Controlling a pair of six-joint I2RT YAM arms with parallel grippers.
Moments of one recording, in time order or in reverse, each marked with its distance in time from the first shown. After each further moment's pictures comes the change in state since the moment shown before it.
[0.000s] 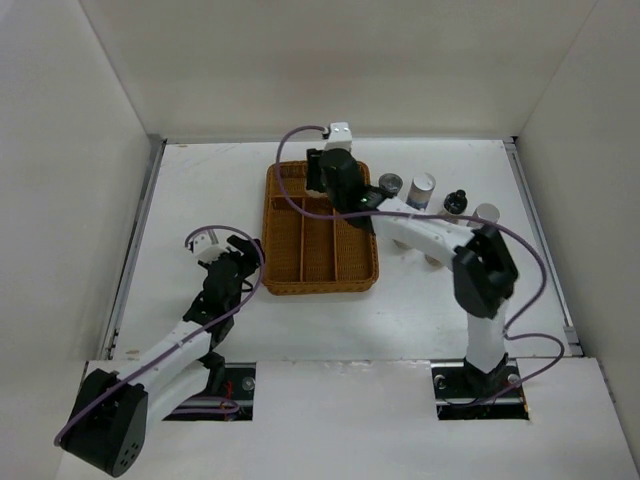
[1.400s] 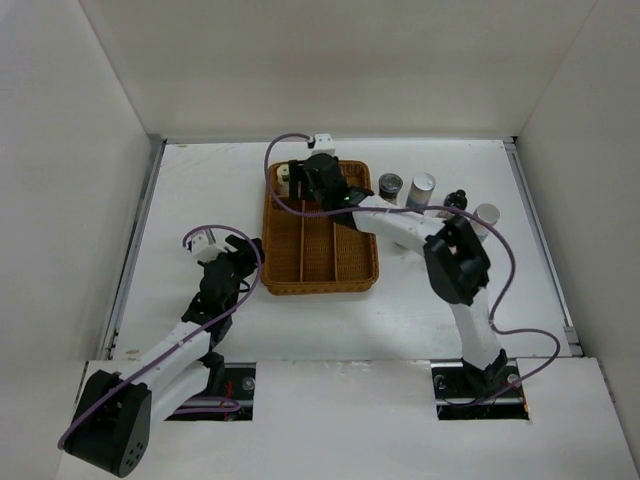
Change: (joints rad) left arm 0.052 -0.011 -0.022 0.037 0.095 -0.026; right arm -0.001 0.306 0.240 -0.079 -0.132 0.080
